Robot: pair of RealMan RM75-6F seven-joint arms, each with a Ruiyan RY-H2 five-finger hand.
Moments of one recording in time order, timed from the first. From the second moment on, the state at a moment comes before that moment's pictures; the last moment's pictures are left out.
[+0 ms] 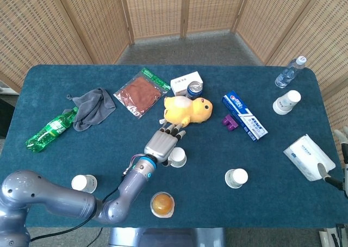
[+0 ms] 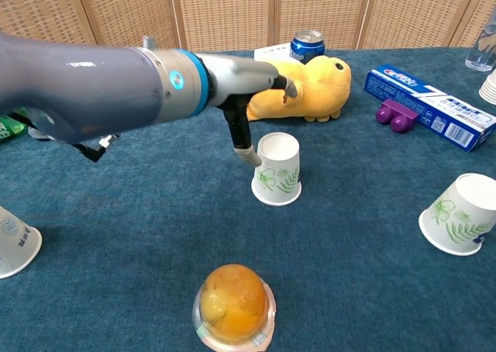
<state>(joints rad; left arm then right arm) -1.24 -1.66 -0.23 -1.75 0.36 1.10 0.88 0.04 -0.96 0.17 -1.80 -1.38 1.57 -0.05</state>
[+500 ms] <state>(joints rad) -1.05 -1.14 -0.16 -2.06 0.62 1.01 0.68 0.04 -0.98 0.16 -1.80 -1.39 1.57 -0.10</state>
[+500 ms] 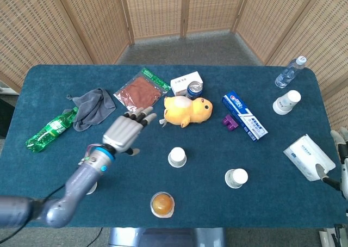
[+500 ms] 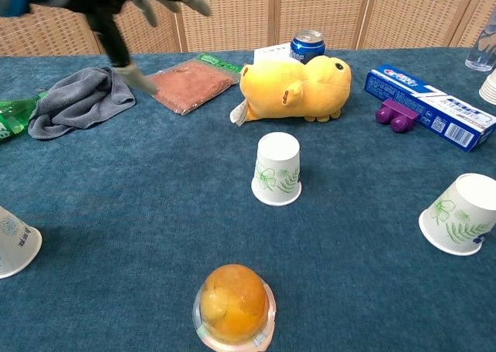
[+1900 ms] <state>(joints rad) -0.49 -0.87 0.22 -1.82 1.61 0.94 0.04 0.04 -0.98 0.17 -1.80 -1.37 1.56 -0.11</state>
